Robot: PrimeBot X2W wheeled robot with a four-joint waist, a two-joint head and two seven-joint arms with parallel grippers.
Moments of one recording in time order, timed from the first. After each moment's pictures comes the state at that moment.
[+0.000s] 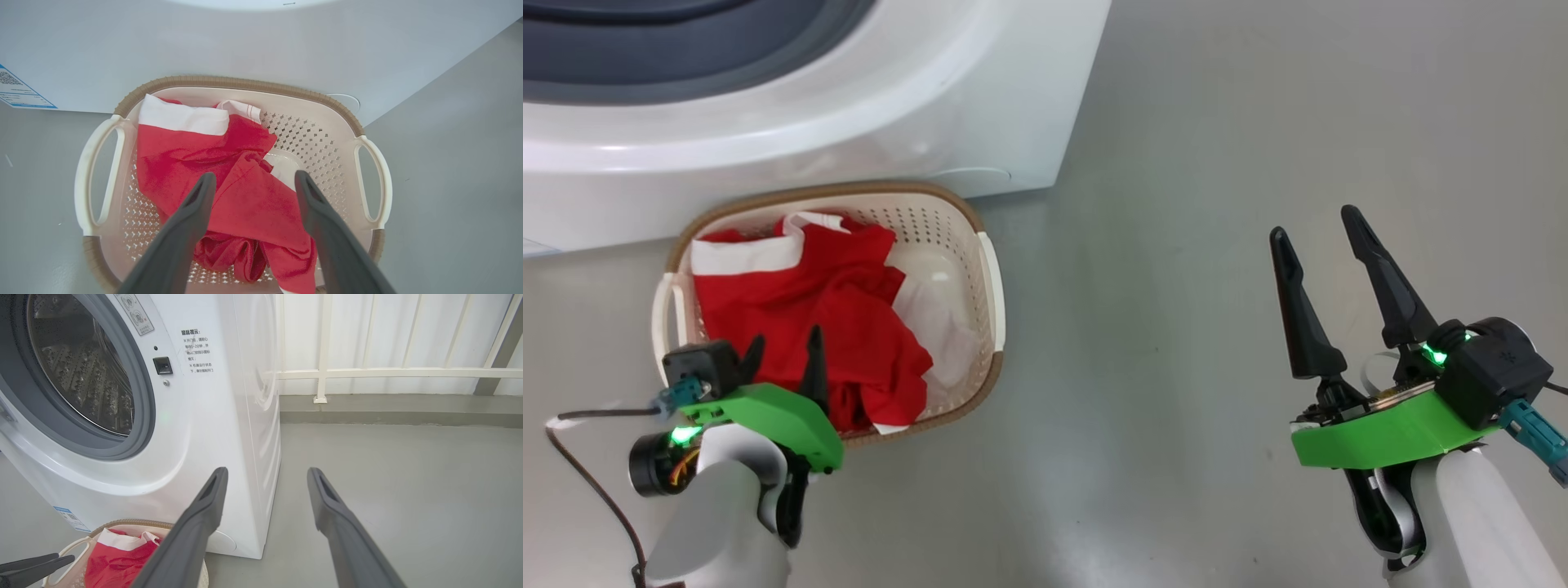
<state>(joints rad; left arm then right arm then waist) -0.70 0.05 -0.03 1.11 -0.32 -0.08 -0.25 -0.25 -0.05 0.07 0.05 0.26 0.12 -0.26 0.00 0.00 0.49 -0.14</state>
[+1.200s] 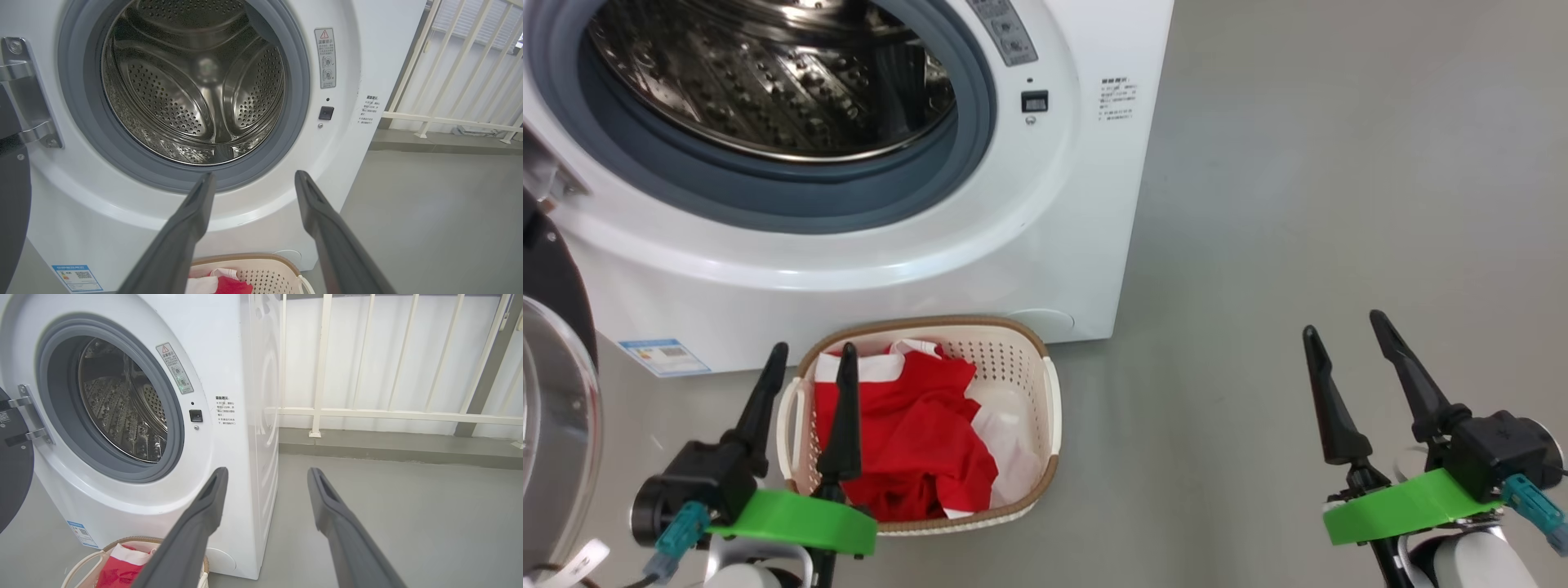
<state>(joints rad) -0.23 0.04 -0.05 0.26 -0.23 -0.05 -0.25 -0.08 -0.05 0.00 0.10 0.19 0.12 -0.26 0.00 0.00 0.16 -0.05</state>
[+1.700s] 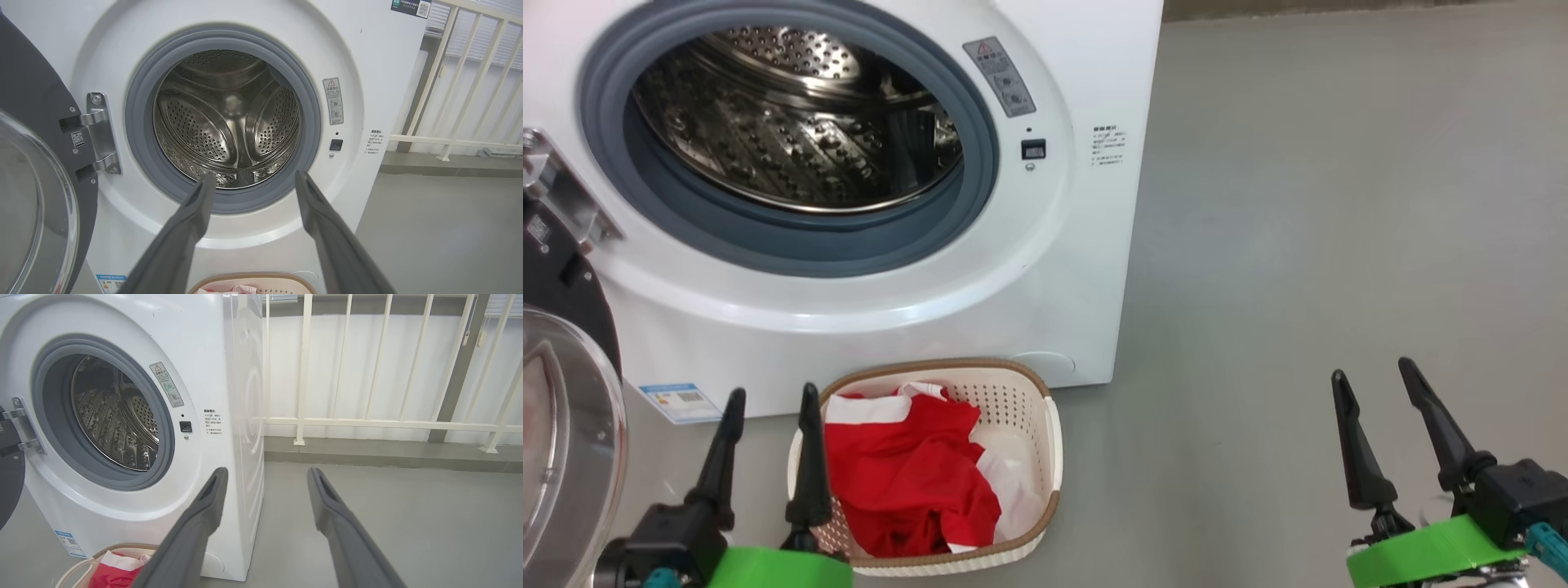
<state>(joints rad) -0.10 0.04 0.00 0.12 -0.21 0.01 -0.25 0.02 -0.04 -0.05 0.06 0.18 0.12 -0.26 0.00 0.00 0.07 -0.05</state>
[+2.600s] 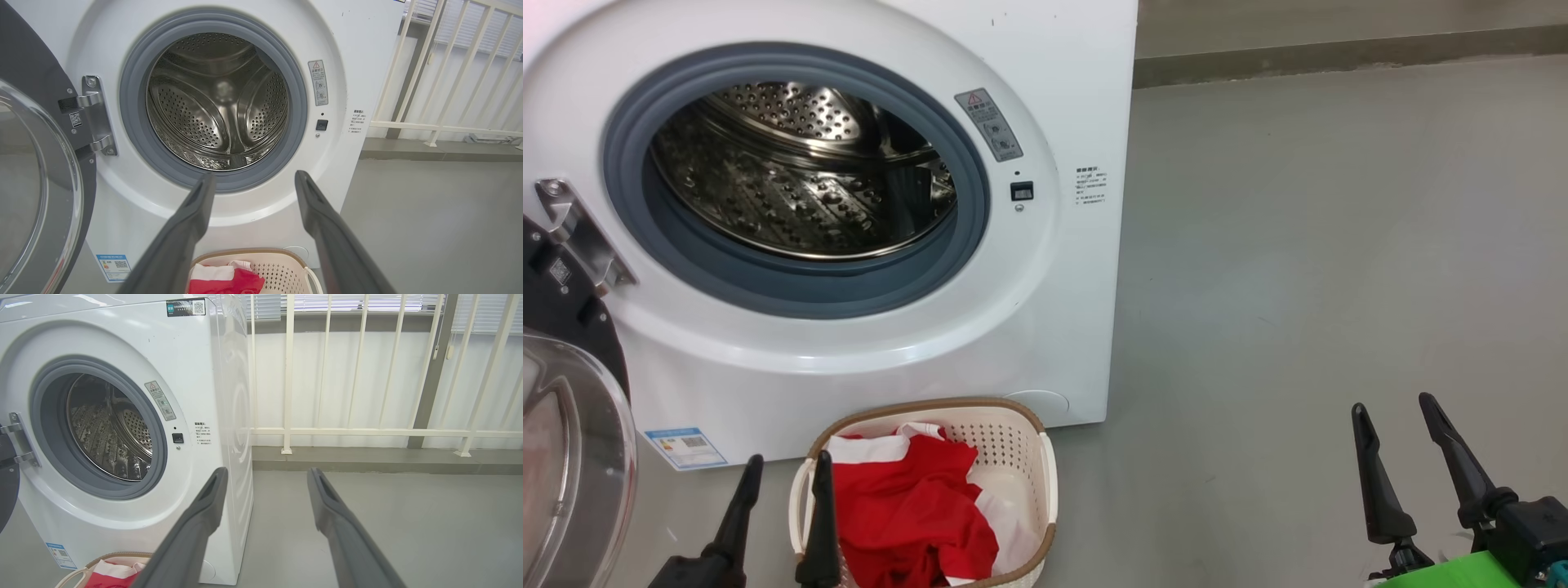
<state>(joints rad) 0.02 0.04 0.00 0.14 -0.21 -0.02 -0.25 0.12 -0.04 -0.09 0.01 0.18 0.12 -0.26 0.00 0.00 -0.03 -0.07</state>
